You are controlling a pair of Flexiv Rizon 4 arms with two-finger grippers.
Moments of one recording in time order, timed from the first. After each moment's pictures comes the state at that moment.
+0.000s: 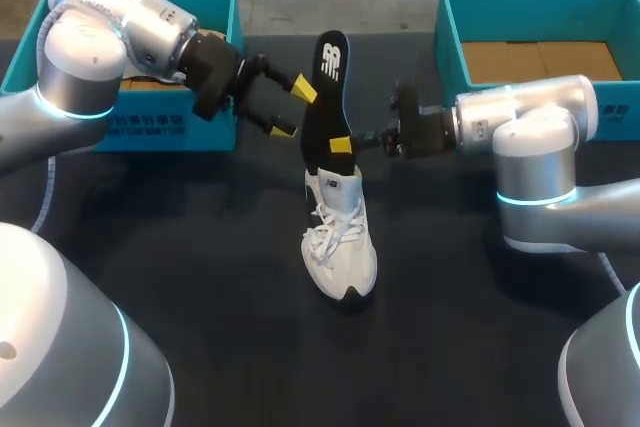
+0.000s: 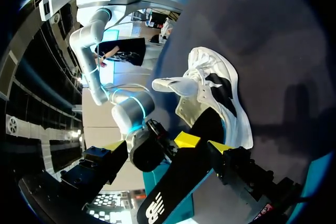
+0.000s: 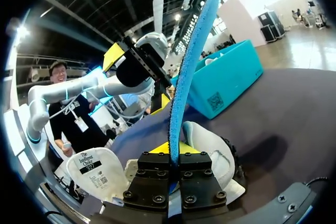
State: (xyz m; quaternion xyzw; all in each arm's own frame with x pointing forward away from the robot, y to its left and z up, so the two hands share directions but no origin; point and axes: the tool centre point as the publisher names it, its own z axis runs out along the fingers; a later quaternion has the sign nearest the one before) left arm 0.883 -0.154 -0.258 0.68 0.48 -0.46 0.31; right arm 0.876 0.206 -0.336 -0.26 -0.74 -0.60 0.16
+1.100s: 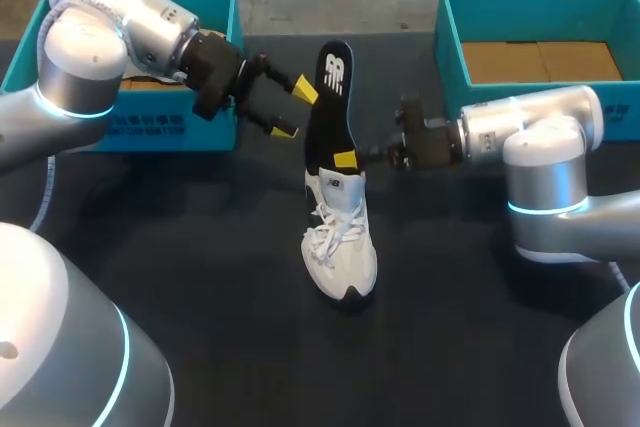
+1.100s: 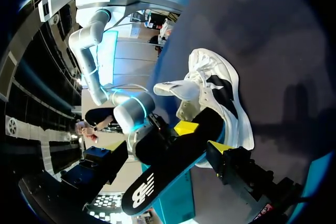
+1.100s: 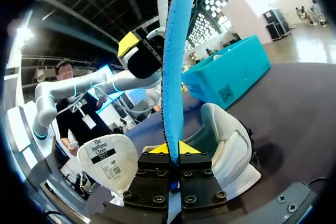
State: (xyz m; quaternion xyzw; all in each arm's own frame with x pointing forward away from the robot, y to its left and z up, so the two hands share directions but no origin) left arm 0.879 -0.156 -0.255 0.68 0.47 -0.46 0.31; right arm 0.847 0.201 -0.341 -0.24 -0.74 -0.60 0.19
